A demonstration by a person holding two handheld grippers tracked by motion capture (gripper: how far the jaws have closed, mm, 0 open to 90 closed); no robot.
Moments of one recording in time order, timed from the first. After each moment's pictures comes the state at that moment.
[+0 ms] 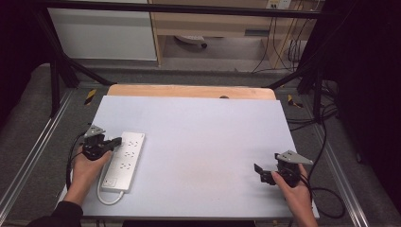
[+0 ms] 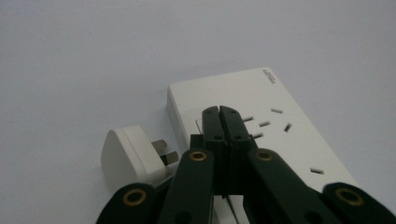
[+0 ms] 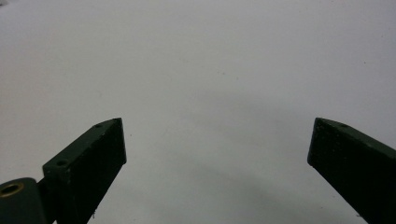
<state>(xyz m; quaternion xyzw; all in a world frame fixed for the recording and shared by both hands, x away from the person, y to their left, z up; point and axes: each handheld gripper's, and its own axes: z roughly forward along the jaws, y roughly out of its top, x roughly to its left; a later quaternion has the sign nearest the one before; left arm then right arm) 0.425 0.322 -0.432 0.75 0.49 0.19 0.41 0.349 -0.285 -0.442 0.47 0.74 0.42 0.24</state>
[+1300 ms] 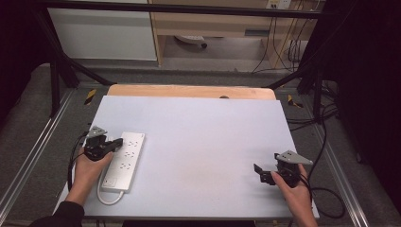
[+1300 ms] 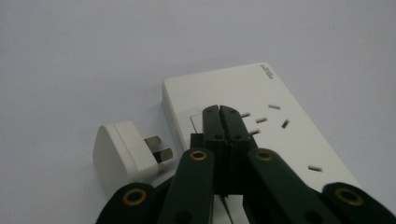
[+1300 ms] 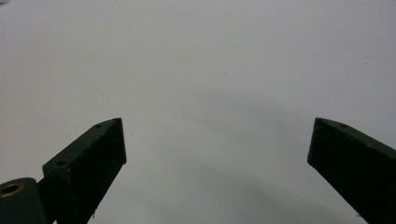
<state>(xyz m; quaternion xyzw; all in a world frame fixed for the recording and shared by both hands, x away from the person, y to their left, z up) 0.424 0.319 -0.435 0.75 0.49 0.19 0.41 0.349 -0.284 -0.441 0.47 0.74 0.42 0.24</state>
